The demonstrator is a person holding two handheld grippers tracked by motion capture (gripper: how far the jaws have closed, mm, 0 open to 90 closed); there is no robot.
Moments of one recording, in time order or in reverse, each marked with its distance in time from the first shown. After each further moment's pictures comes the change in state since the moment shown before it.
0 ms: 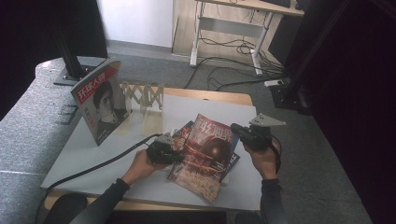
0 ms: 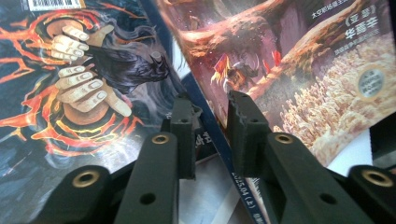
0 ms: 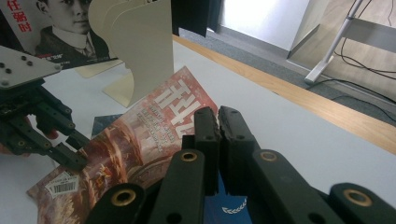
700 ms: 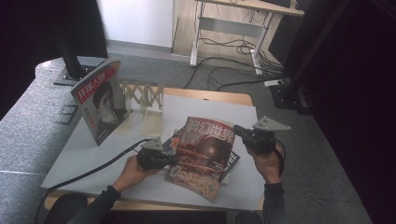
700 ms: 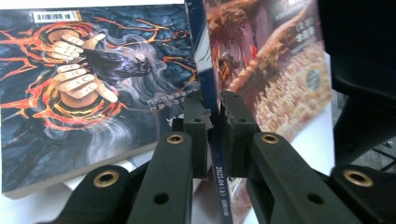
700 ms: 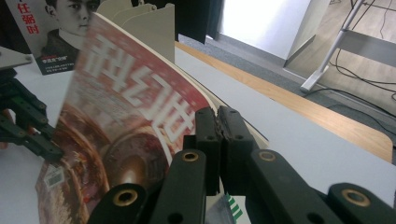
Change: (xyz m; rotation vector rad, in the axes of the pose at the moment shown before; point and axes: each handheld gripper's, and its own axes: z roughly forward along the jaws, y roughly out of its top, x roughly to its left) left arm -0.012 -0.023 -0.030 -0.107 -0.037 0.016; right arm 0.005 -0.002 -0.016 -0.029 -0.009 -0.025
